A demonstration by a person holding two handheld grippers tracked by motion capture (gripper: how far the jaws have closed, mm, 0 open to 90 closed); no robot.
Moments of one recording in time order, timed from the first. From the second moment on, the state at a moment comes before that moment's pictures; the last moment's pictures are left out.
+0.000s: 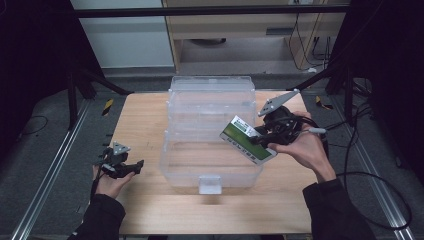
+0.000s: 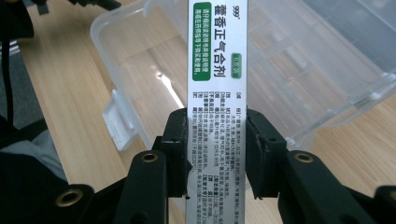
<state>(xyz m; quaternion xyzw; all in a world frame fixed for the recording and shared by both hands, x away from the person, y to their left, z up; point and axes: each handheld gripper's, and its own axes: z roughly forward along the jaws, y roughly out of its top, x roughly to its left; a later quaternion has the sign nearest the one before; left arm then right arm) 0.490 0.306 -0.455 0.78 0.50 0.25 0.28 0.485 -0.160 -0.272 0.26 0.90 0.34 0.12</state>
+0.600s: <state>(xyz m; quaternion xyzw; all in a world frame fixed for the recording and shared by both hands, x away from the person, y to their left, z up) 0.491 0.307 -0.457 0.78 0.50 0.25 0.28 0.503 -0.146 -0.285 0.18 0.93 0.30 0.08</state>
